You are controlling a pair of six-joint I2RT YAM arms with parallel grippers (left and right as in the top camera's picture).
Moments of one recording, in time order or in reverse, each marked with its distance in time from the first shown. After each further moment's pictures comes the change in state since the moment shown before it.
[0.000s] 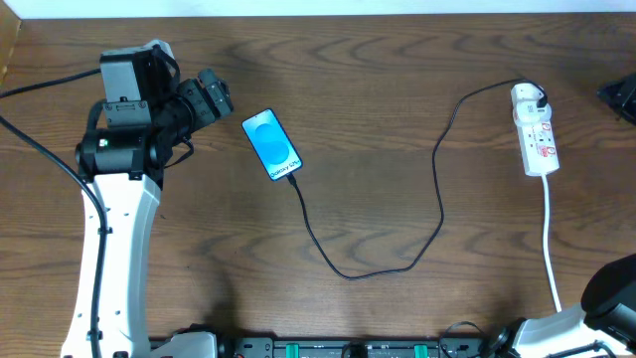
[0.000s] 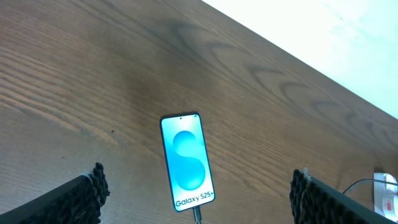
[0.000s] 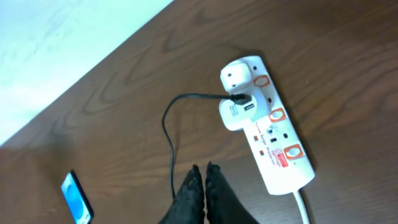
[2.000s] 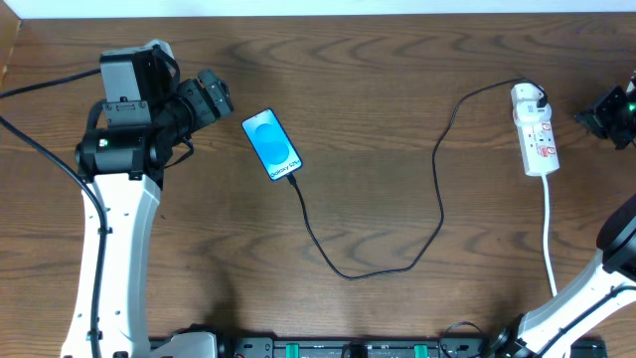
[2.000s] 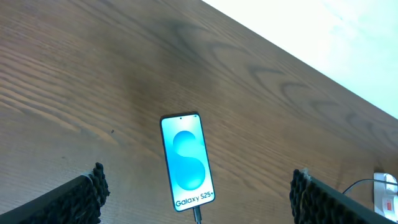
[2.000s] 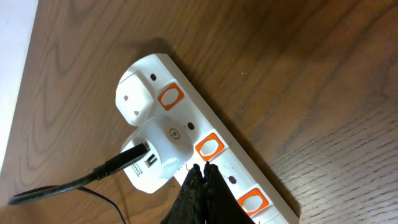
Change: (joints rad) left arm 0.000 0.000 0.000 0.000 0.000 0.000; right arm -0.005 0.360 -0.001 0.171 0.106 0.230
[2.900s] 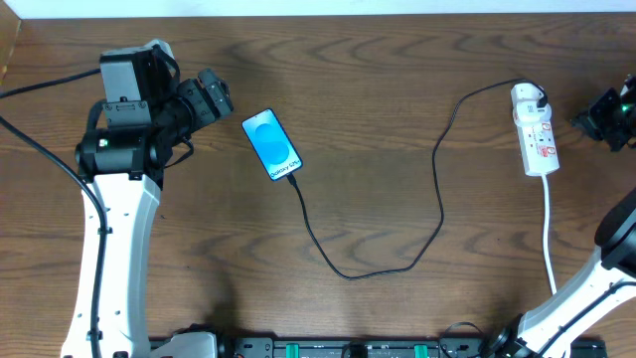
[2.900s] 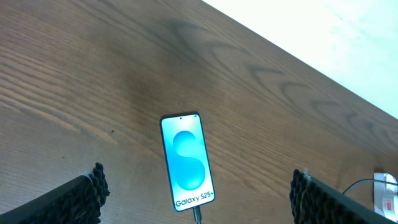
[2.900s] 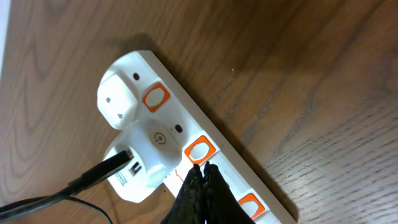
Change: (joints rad) left arm 0.000 0.000 0.000 0.000 0.000 0.000; right arm 0.019 0.024 -0.003 0.002 0.039 0.017
